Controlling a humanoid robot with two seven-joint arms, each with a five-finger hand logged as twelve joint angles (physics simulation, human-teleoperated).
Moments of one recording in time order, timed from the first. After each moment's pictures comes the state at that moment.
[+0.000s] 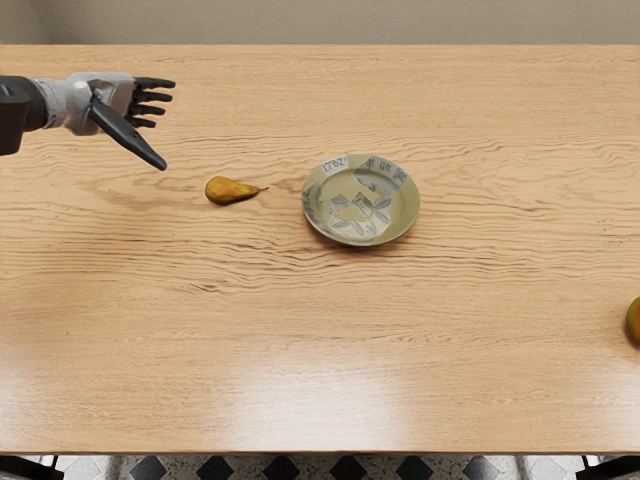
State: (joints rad) left arm -1.28 0.67 -0.16 -0.93 0.23 -0.35 0.29; right arm -0.03 0.00 0.01 0.24 -0.10 0.14 -0.13
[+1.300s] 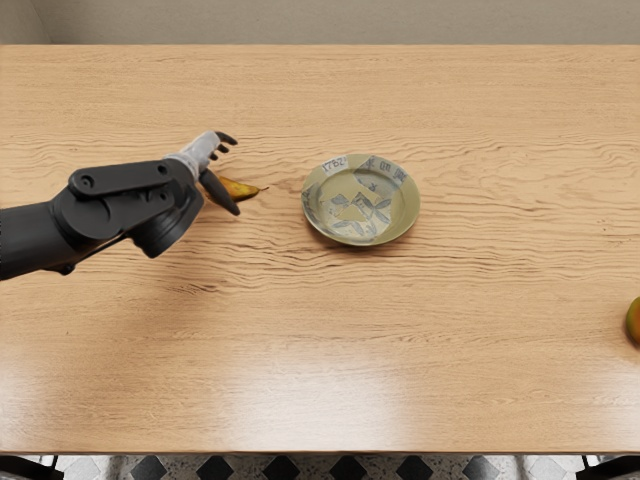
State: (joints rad) left arm -1.29 0.19 0.30 -0.85 0.43 0.42 0.27; right arm -0.07 0.00 0.00 0.23 -0.09 0.14 -0.13
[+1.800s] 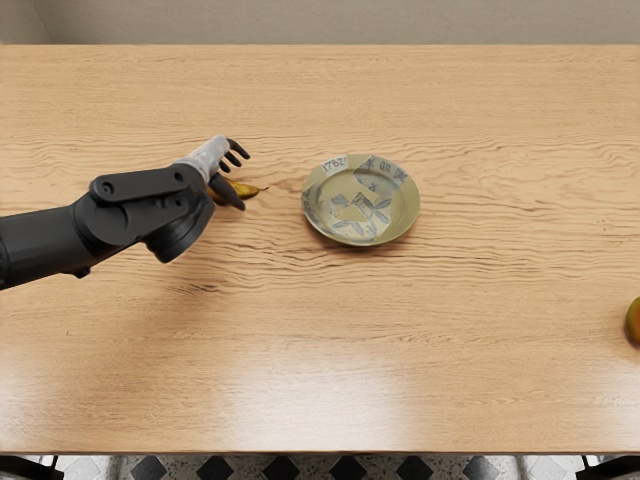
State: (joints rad) left arm -1.28 0.13 0.33 -0.80 0.43 0.42 0.27; right arm -0.07 0.00 0.00 0.23 -0.09 0.14 -0.13
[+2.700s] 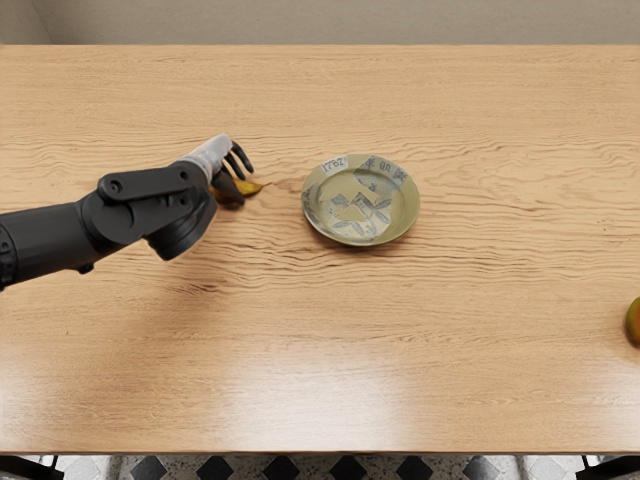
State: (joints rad) left arm -1.31 0.11 0.38 -0.78 0.43 0.40 0.27; right arm -0.07 0.00 0.00 0.23 -0.09 0.14 -0.13
